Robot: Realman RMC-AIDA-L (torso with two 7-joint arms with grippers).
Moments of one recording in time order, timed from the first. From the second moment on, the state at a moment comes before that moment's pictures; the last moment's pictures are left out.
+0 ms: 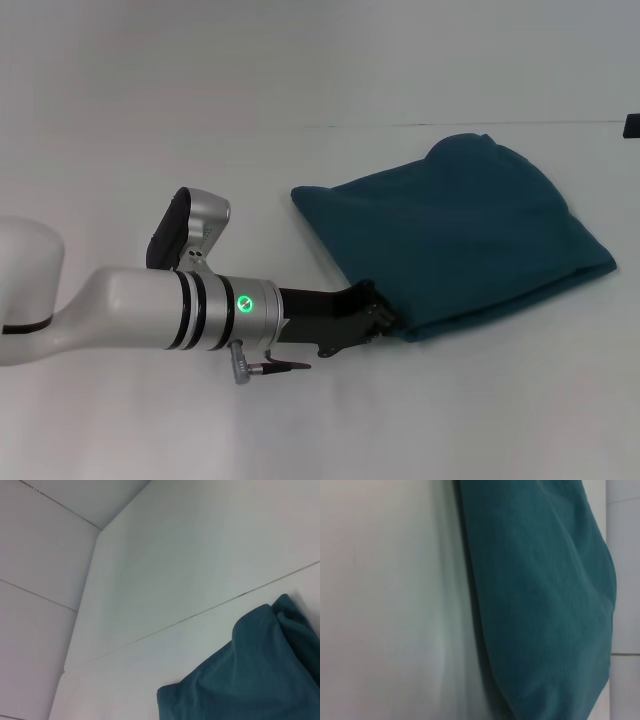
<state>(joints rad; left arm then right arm) -0.85 -2.18 1.01 0.24 1.88 1.01 -2.58 0.66 1.76 -0.48 -0.70 -2.21 -1.59 2.57</state>
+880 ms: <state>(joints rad) -0.66 -2.09 0.93 0.43 2.00 1.27 -2.59 0.63 1.76 -0.45 -0.66 -2.21 -1.61 2.57</state>
